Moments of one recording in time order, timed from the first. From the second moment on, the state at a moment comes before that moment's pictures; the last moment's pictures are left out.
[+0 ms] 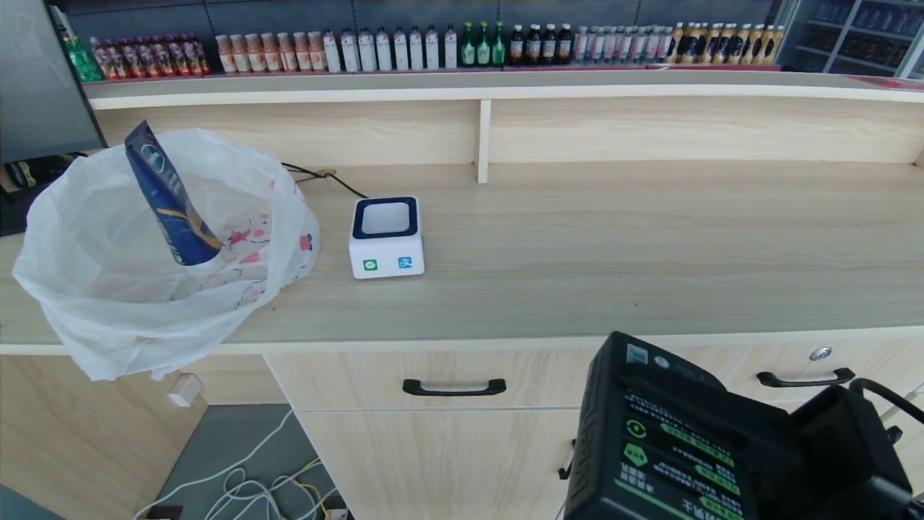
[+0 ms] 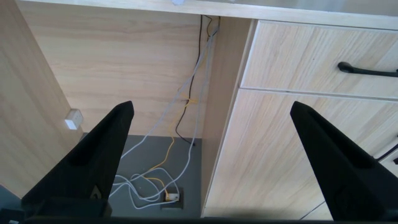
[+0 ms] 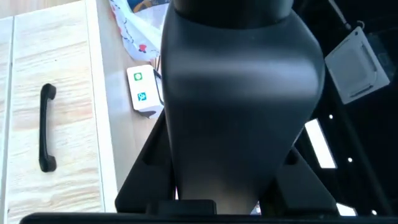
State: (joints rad) left arm 0.00 0.00 0.00 0.00 0.00 0.00; right arm 1.00 1.46 -0.19 -1.57 0.04 -1.57
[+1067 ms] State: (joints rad) left arm 0.00 0.00 0.00 0.00 0.00 0.00; right arm 1.10 1.46 -0.28 -1.57 0.04 -1.91
